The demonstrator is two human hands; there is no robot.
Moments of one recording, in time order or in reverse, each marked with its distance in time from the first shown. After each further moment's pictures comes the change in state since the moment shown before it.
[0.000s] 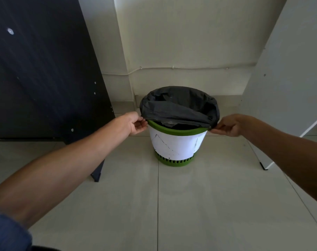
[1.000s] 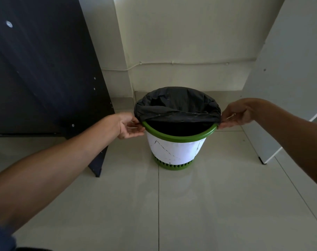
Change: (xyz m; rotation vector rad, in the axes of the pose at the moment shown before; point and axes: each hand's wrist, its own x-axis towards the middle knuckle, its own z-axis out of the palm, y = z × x) left_hand -0.007 -0.004 -0.034 0.140 -0.069 -0.180; right_hand -0.016 -0.029 -0.025 -0.345 0.019 0.065
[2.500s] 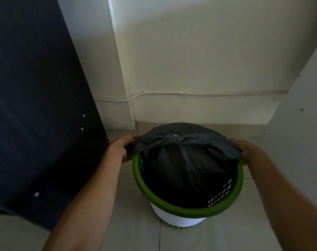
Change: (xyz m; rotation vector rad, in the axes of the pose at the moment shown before) left_hand 0.137 0.114 0.011 0.025 -0.032 0.121; right_hand 0.178 -0.067 0.005 0.059 0.003 -0.370
